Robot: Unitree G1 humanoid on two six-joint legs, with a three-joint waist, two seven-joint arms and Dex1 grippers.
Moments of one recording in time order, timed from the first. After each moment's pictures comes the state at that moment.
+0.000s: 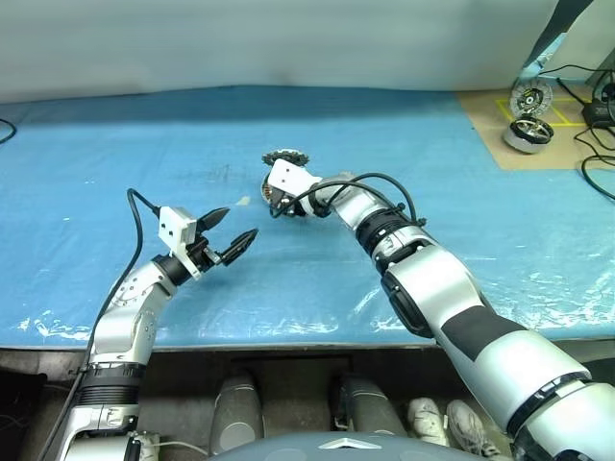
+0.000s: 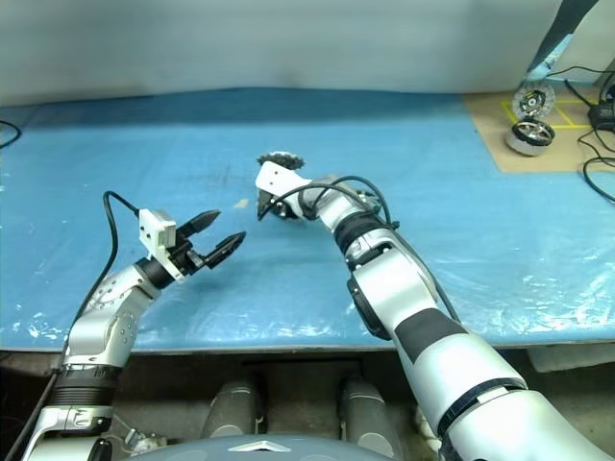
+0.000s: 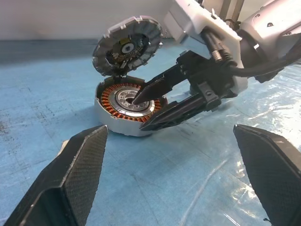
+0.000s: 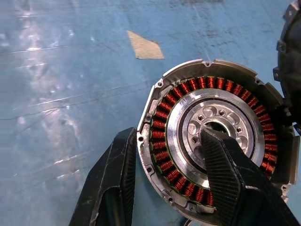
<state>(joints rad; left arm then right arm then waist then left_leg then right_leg) -0.19 0.38 0.12 0.04 -0.46 0.11 -0.80 -1.26 -0.02 0.28 1.25 -0.35 0.05 0.75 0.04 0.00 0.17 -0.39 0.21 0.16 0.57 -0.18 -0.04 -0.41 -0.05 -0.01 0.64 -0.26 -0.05</state>
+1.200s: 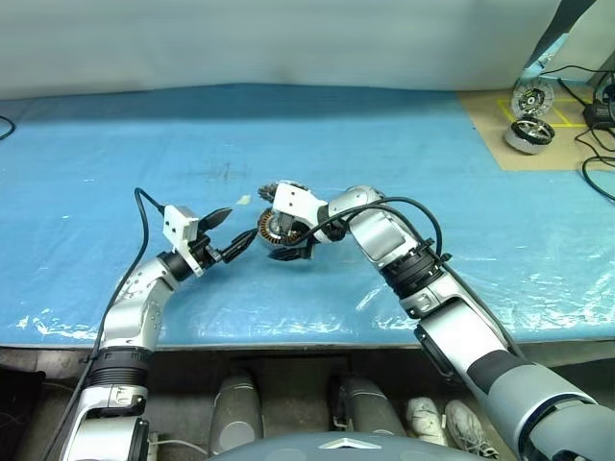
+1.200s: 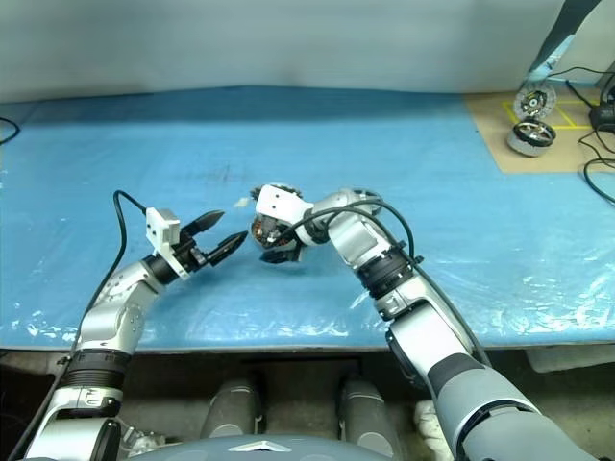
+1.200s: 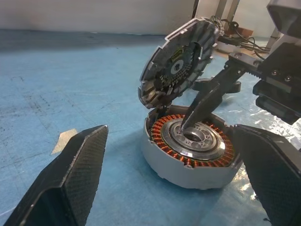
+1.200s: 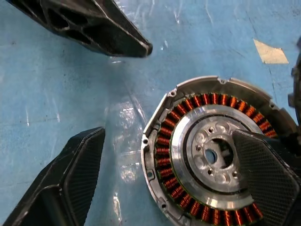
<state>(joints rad) -0.27 0.37 0.13 0.23 -0.45 0.04 -0.89 -0.90 -0.16 0.44 0.36 -0.22 0.58 1.08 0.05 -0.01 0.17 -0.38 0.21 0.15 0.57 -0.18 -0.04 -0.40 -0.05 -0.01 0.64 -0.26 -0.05</state>
